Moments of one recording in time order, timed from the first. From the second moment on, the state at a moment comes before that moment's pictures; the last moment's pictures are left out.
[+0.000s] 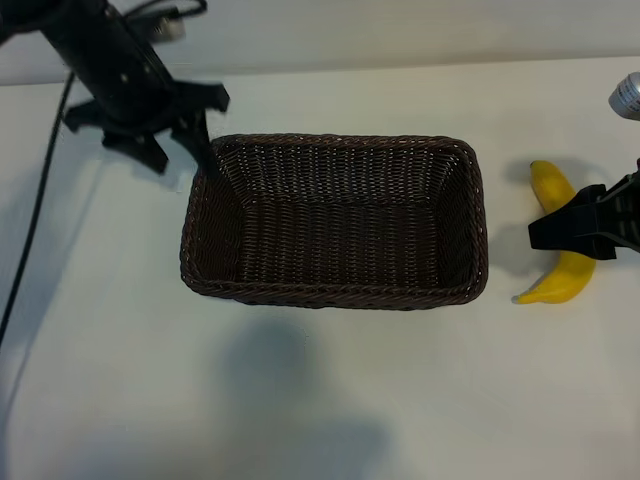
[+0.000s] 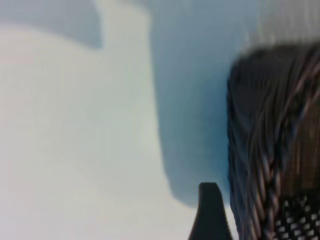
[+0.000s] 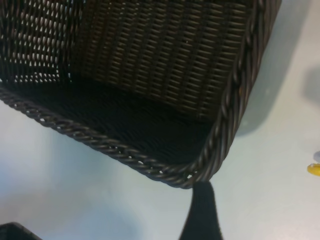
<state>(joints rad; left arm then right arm) -0.19 2.04 -1.71 -0.25 1.17 -0.04 -0.03 1.31 -0.73 0.87 0.84 -0.75</state>
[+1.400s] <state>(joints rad) -0.01 1.83 -1.78 0.14 1.18 -0.08 -0.03 1.31 -0.73 0.87 0.84 -0.75</state>
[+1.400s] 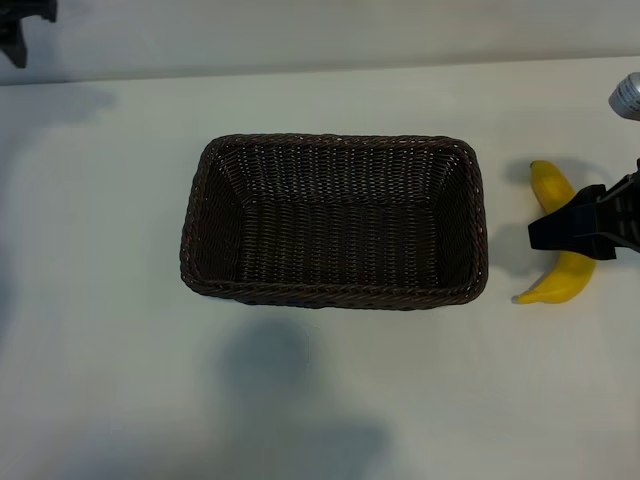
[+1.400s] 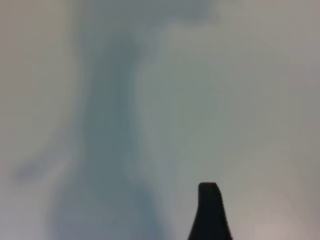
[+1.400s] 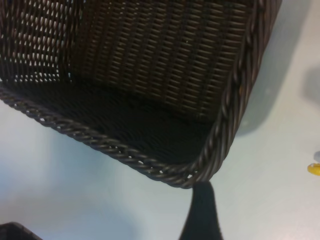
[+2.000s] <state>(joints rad) -0.01 1.27 -1.15 0.15 1.18 -0.07 -0.03 1.31 -0.73 0.87 0.84 -0.75</state>
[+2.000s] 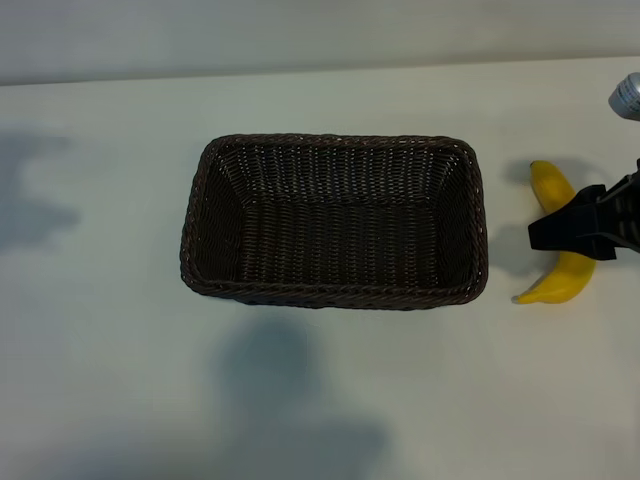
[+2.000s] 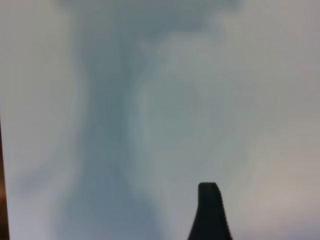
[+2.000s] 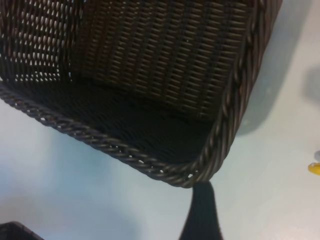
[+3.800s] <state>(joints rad) -0.01 -0.01 -0.50 0.01 1.05 -0.02 -0.03 1.31 -0.73 0.87 0.84 -0.74</state>
